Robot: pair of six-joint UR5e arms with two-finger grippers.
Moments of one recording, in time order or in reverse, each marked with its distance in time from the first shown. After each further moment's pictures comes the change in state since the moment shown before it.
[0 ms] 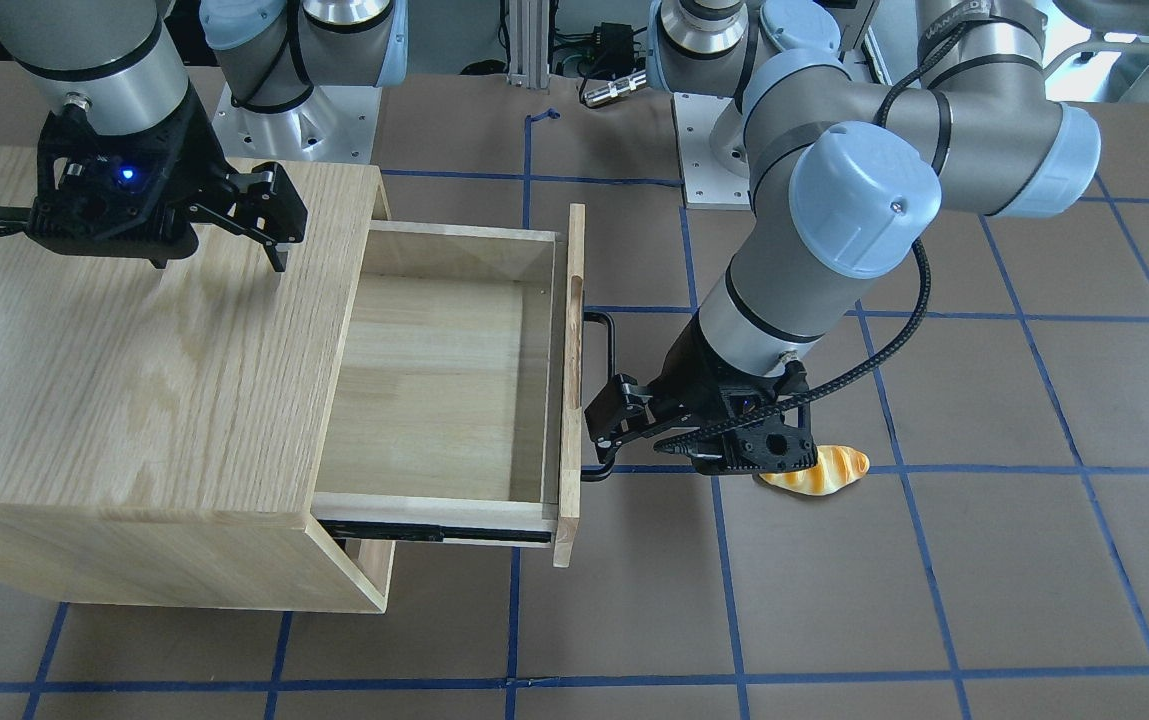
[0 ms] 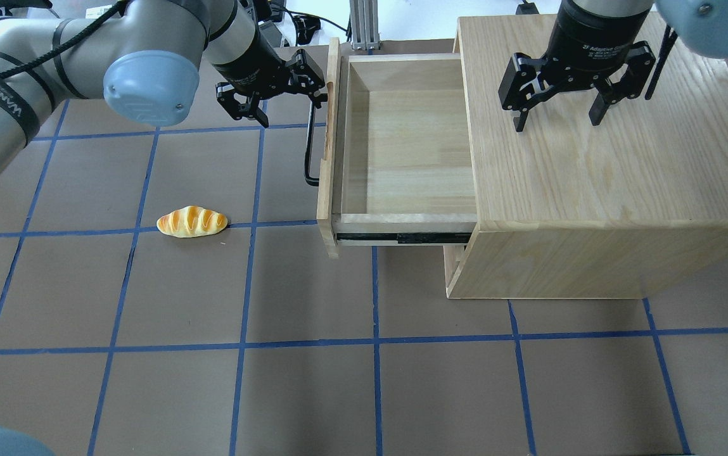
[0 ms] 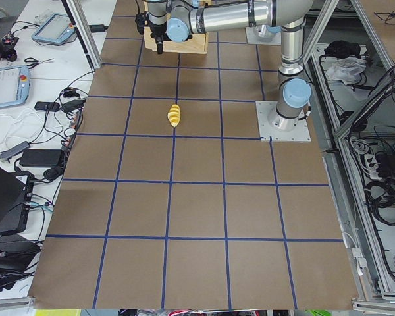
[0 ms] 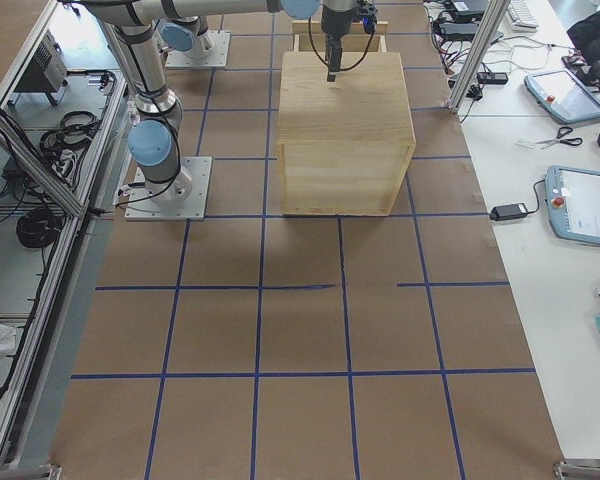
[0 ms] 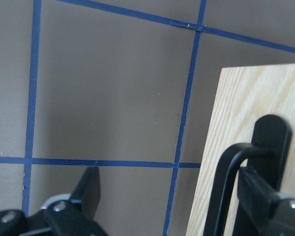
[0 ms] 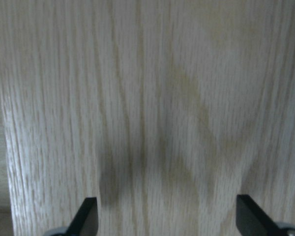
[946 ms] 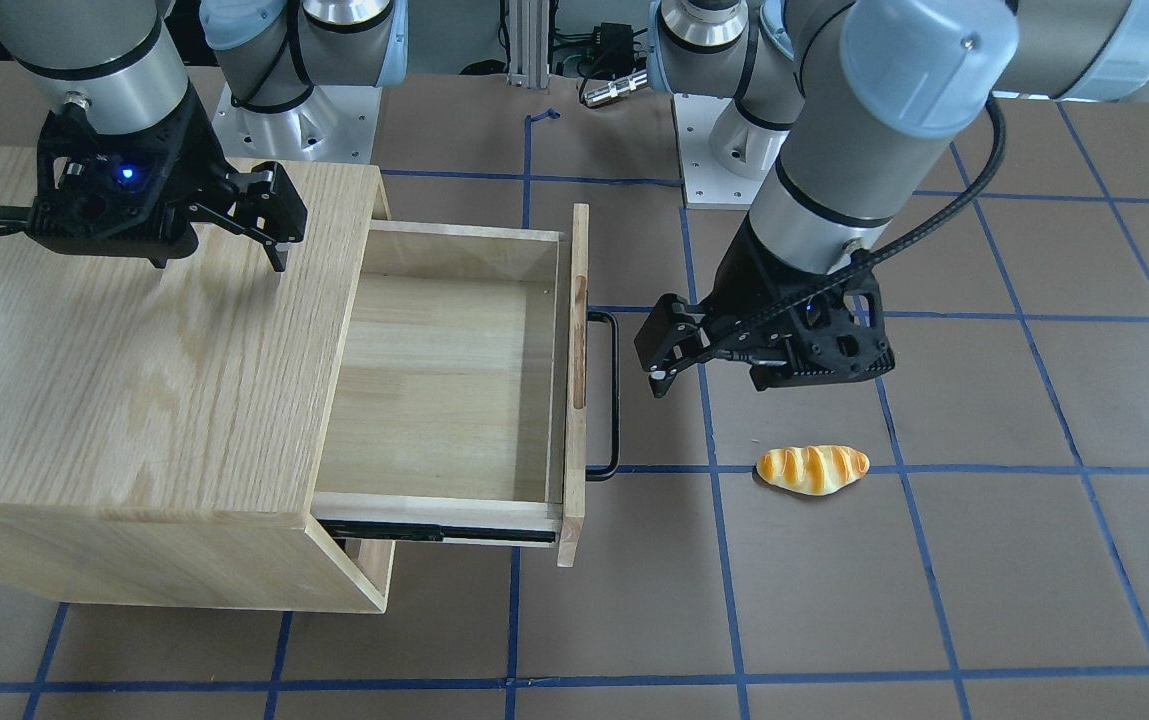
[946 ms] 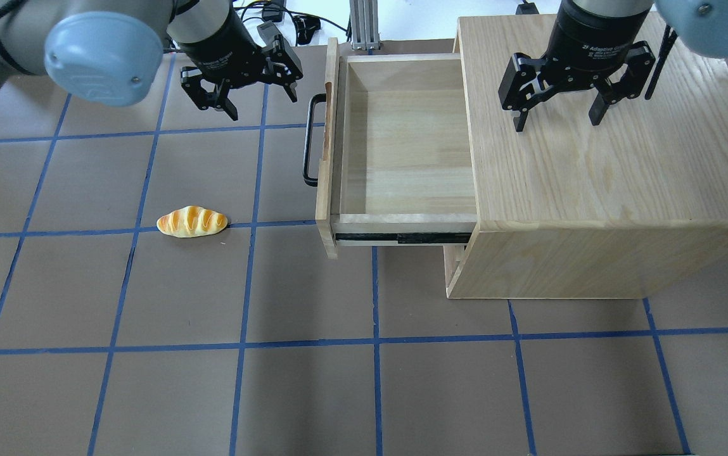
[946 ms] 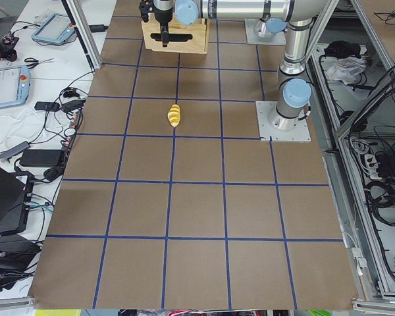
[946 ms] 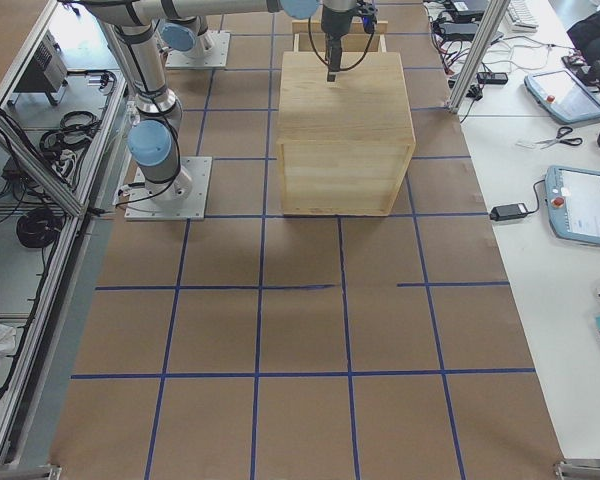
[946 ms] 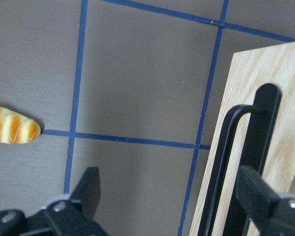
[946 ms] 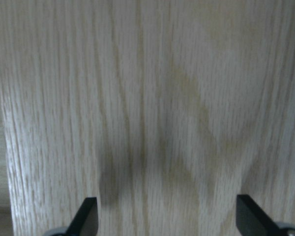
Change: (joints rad) left arm 0.027 0.126 0.058 -0.204 0.116 0.000; right arm 0.000 0.000 0.000 0.000 0.000 0.000
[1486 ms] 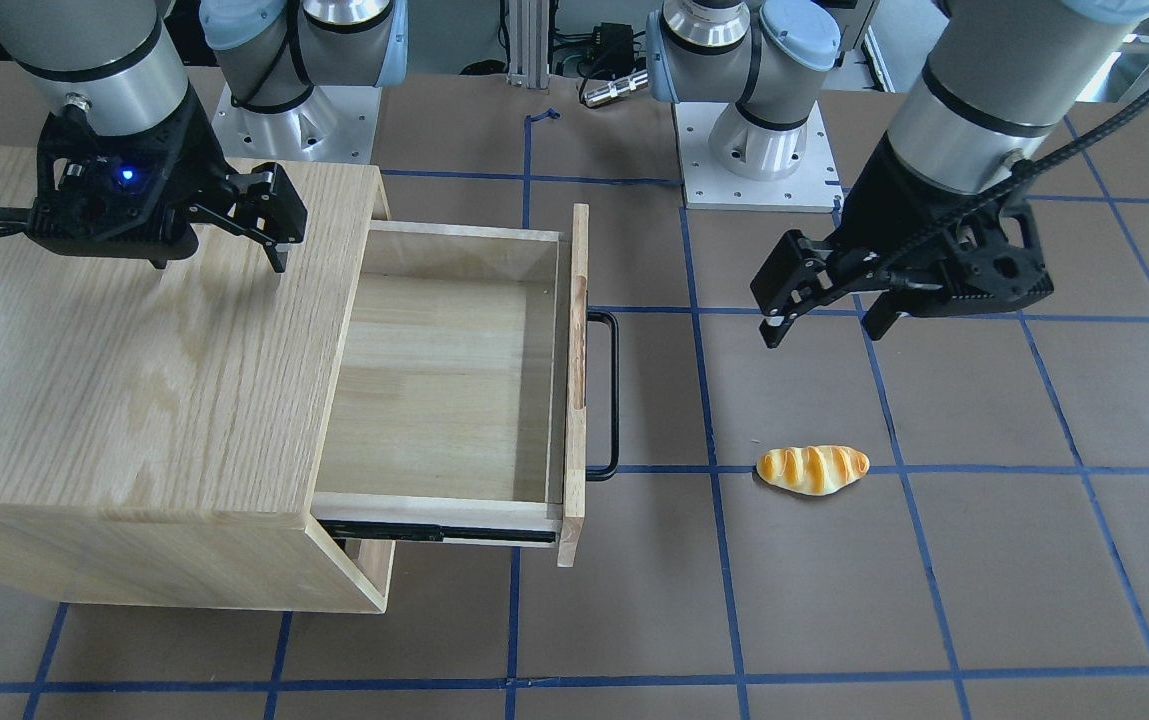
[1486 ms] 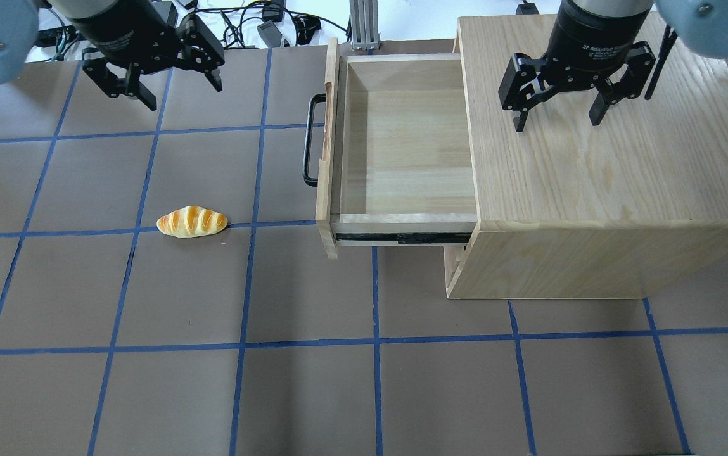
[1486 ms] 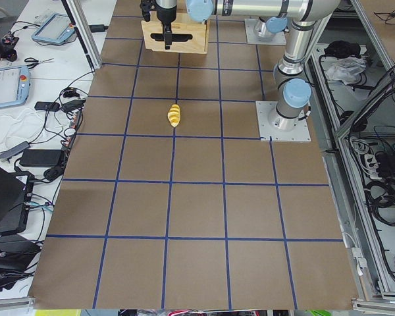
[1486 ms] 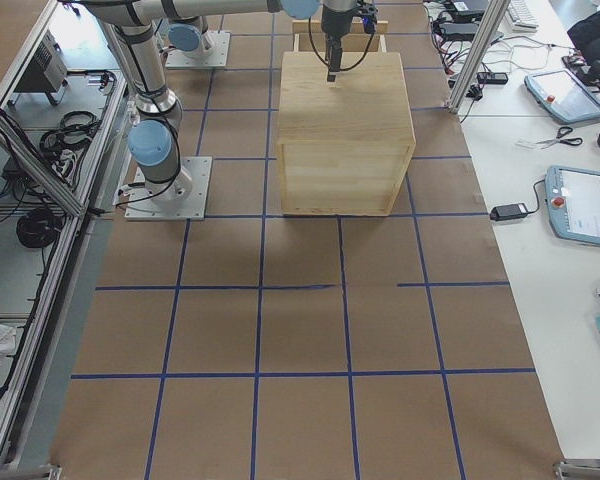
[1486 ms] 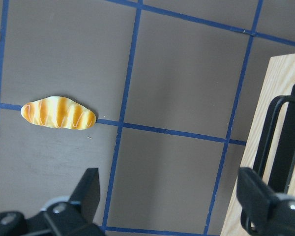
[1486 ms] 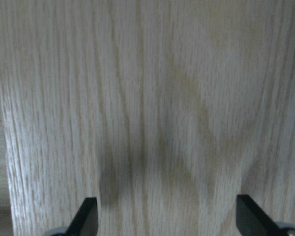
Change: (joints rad) left arm 0.123 0.089 -0.001 -0.109 0.034 0.165; right arm 0.000 0.000 0.001 0.000 0.000 0.000
